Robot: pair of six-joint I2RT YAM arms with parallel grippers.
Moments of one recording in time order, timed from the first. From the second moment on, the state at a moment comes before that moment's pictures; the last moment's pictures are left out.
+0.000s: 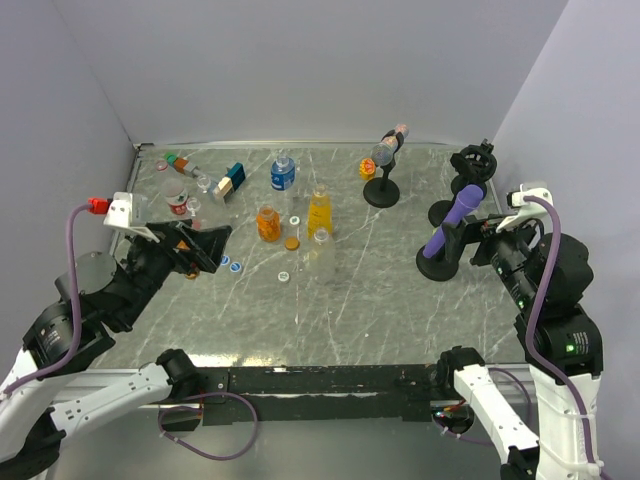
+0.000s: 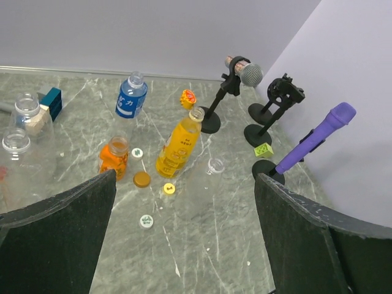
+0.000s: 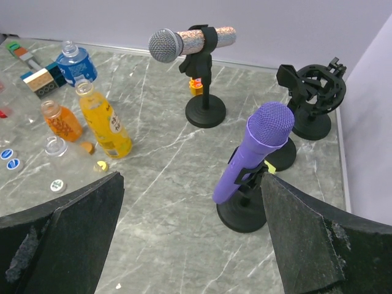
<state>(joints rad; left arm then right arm) -0.88 0.60 1.20 -0.60 -0.46 -0.42 0.13 0.64 1.27 -0.80 -0.06 0.01</state>
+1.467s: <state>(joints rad) -0.88 0.59 1.15 -0.61 -0.46 -0.41 0.12 0.65 1.25 -0.77 -0.02 0.00</state>
